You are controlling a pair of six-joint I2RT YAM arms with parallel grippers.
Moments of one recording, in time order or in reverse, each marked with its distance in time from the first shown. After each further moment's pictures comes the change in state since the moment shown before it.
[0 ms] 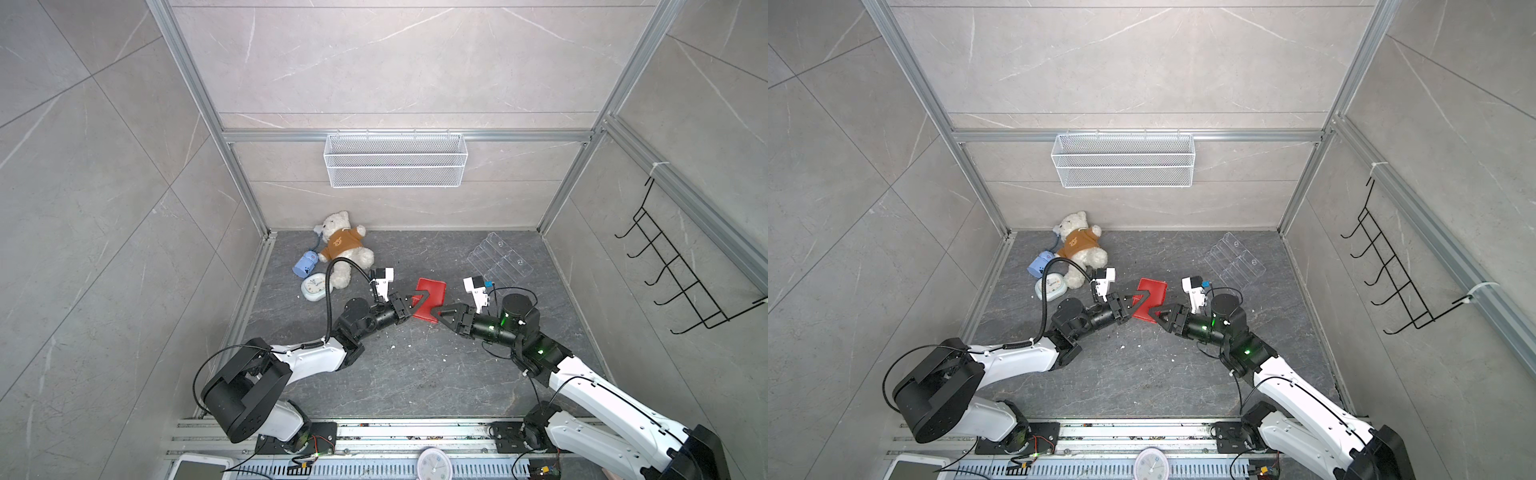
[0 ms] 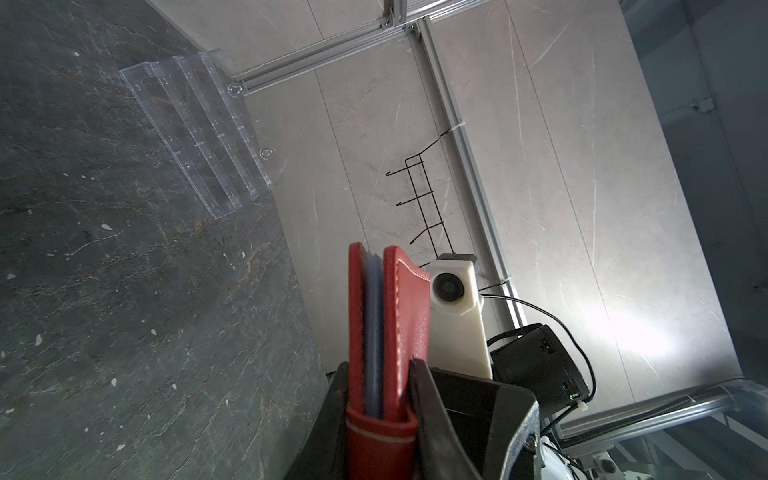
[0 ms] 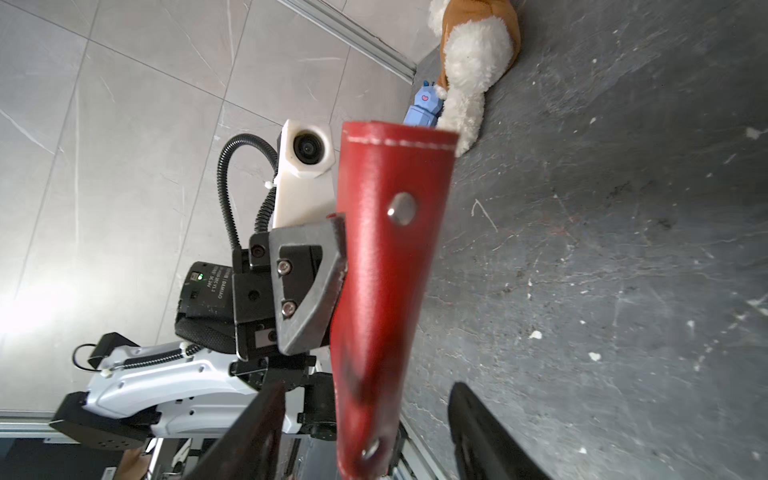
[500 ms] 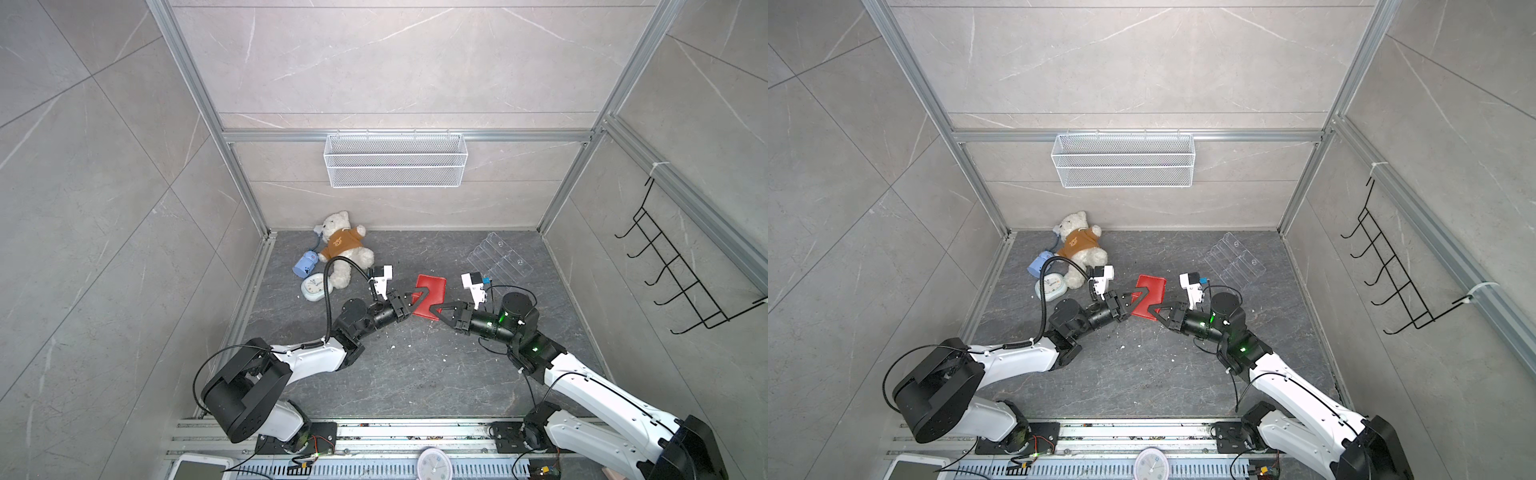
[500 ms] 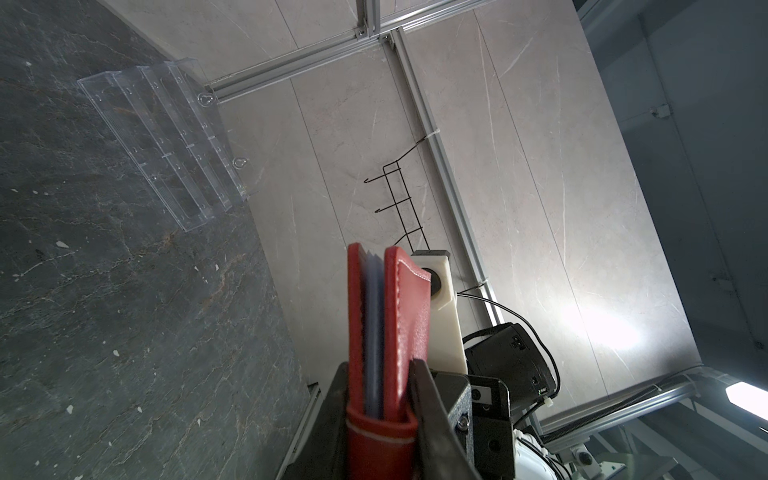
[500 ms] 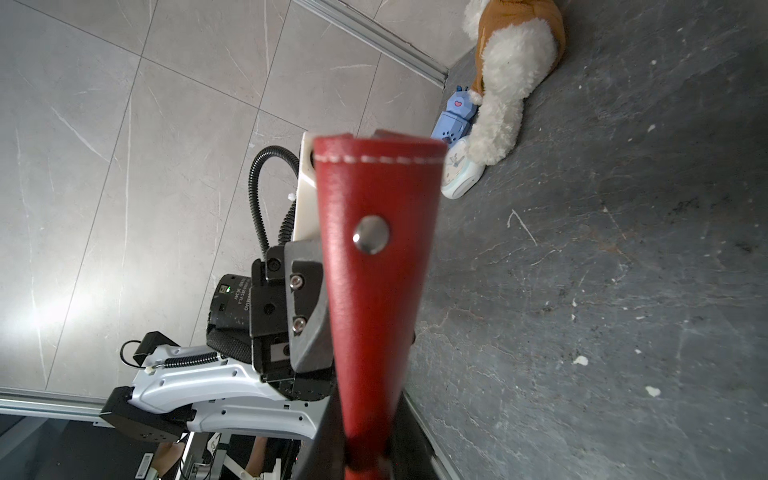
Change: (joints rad) left arm -0.001 0.004 0.000 0.061 0.000 -0.026; right arm -0.001 0.039 -0.005 0.111 -0.030 0.039
